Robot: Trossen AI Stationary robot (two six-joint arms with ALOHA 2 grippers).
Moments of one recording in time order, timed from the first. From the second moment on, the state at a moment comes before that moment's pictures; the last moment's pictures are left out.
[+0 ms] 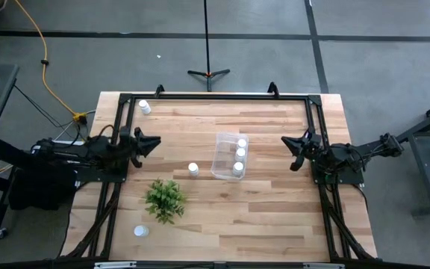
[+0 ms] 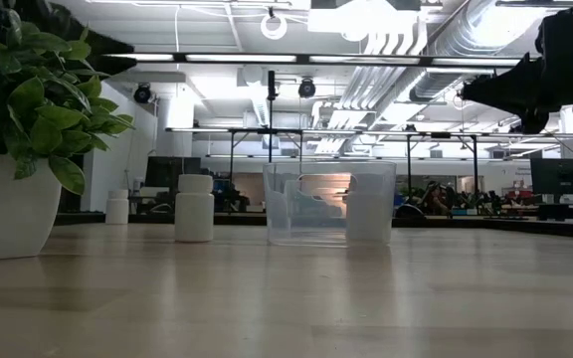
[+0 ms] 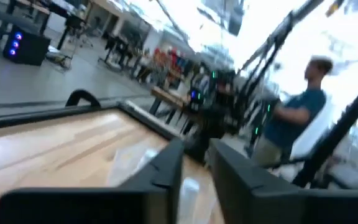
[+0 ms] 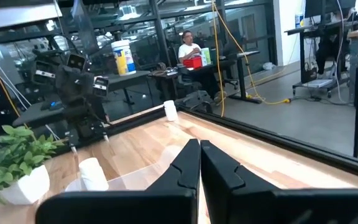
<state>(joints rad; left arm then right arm) -0.12 0.03 0.06 0.16 -0.41 -0.45 0.28 0.01 0.01 0.07 0.77 0.18</state>
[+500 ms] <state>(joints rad) -0.12 0.35 0.28 0.59 -0.55 -0.31 0.28 0.01 0.01 0.08 0.76 0.27</state>
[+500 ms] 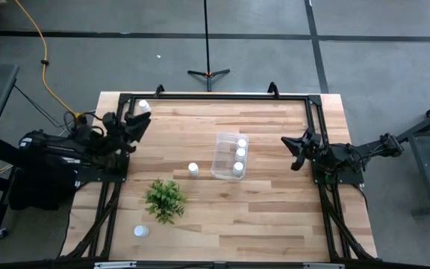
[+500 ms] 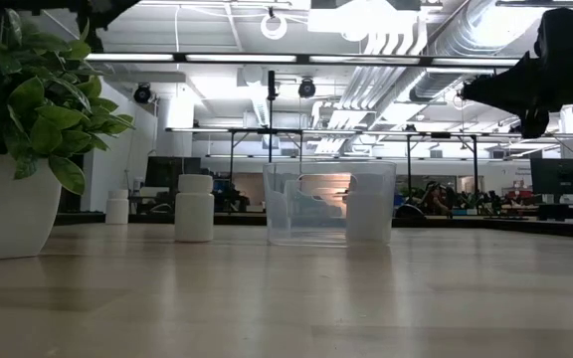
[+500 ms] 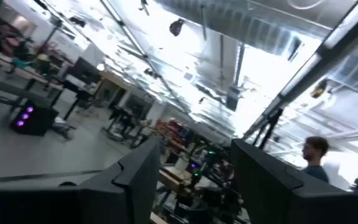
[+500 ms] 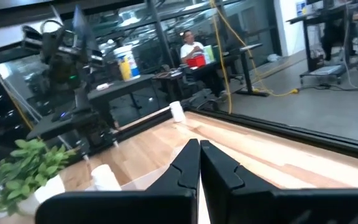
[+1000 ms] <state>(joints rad) -0.12 0.76 0.55 0.33 -0.57 -0.23 0.28 0.01 0.01 0.08 0.75 0.19</state>
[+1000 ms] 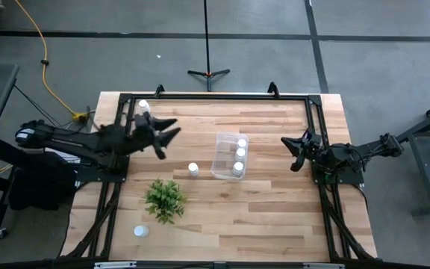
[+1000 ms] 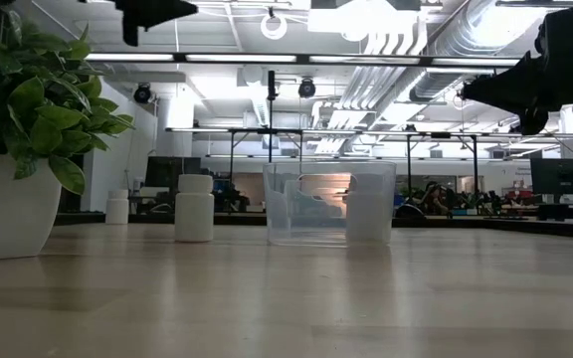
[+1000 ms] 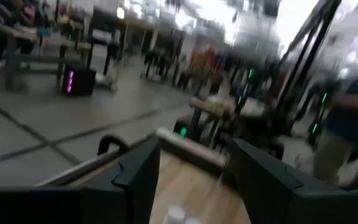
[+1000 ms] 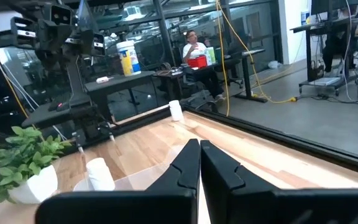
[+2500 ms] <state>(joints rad) -0.12 1.42 1.07 -0.57 -0.24 -0.45 0.28 0.03 0.01 0.07 0.73 0.17</state>
